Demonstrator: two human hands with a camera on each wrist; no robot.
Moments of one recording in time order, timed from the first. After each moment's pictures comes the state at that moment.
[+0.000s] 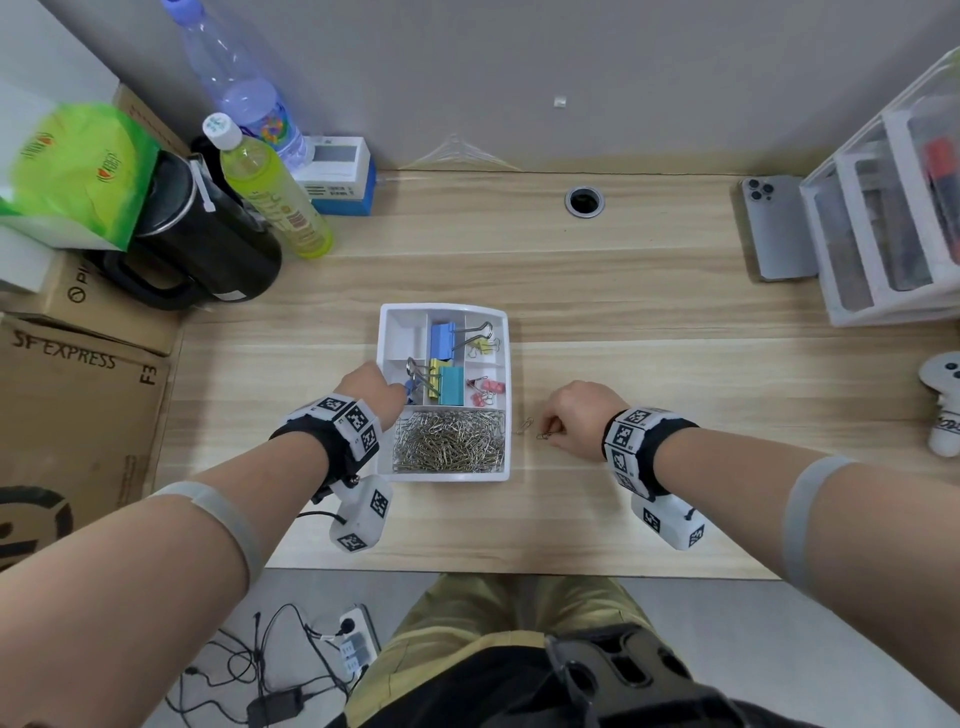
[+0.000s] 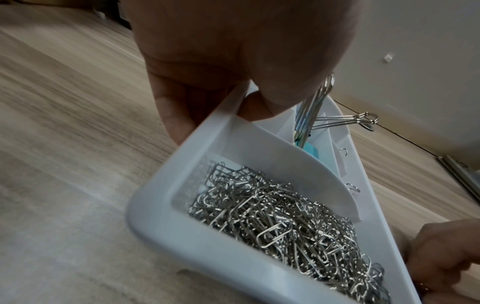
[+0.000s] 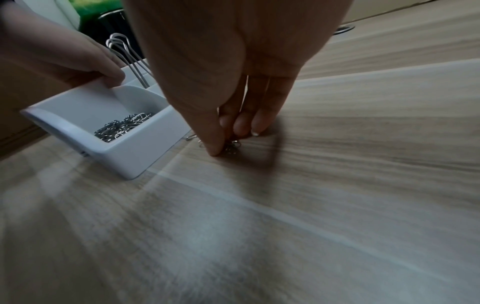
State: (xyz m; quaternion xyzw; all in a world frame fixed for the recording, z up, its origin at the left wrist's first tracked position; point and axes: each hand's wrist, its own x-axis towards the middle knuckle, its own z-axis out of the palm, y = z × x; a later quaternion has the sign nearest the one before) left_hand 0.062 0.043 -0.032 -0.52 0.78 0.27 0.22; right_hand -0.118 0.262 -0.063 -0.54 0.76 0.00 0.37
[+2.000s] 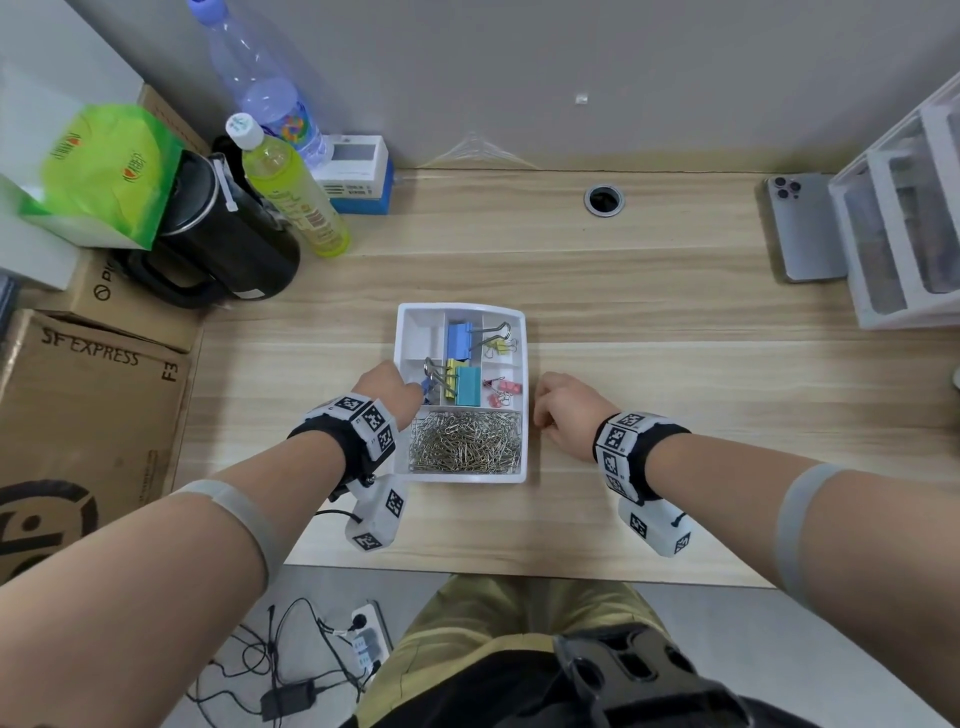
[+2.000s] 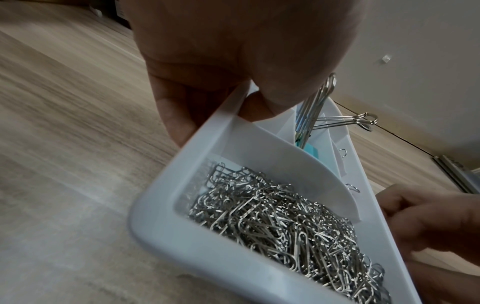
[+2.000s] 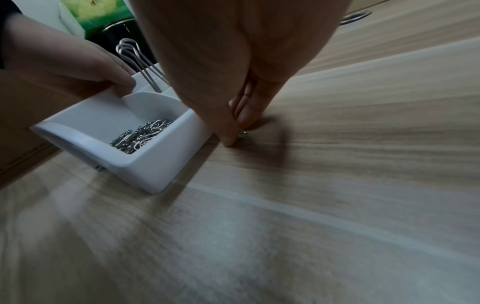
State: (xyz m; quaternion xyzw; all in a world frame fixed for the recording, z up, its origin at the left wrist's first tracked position) left_hand 0.061 0.044 -0.031 -0.52 0.78 0.27 0.23; right_hand -0.099 0.241 -0.082 -0.52 0.77 -0.11 0.35
